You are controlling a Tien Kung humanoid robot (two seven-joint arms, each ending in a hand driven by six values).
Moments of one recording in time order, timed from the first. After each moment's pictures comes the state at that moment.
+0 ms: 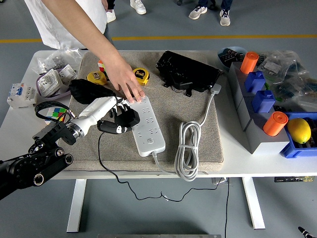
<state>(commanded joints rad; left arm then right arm) -0.63 0.31 -0.50 -0.87 1.51 0.34 -0.28 -0.02 -0.30 0.88 0.42 -0.56 -0.13 0.14</state>
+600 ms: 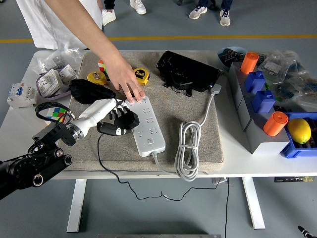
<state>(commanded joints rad) -0.64 0.31 -0.49 -0.86 1.52 0.33 -0.28 -0.01 -0.30 0.88 0.42 -0.56 -0.13 0.14</state>
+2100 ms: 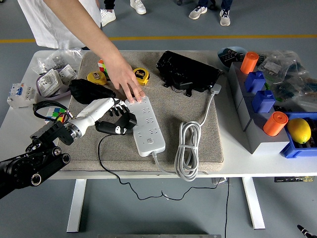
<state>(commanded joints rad) -0.62 0.32 -0.54 -0.87 1.53 0.30 -0.27 -0.01 -0.29 0.89 0.43 -0.56 -0.13 0.14</state>
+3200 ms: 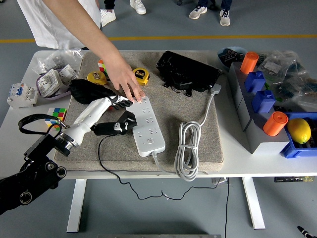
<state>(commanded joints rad) -0.43 0.37 -0.68 -1.12 1.51 0.39 -0.35 -0.02 -0.29 0.89 0.43 -0.57 -0.13 0.15</state>
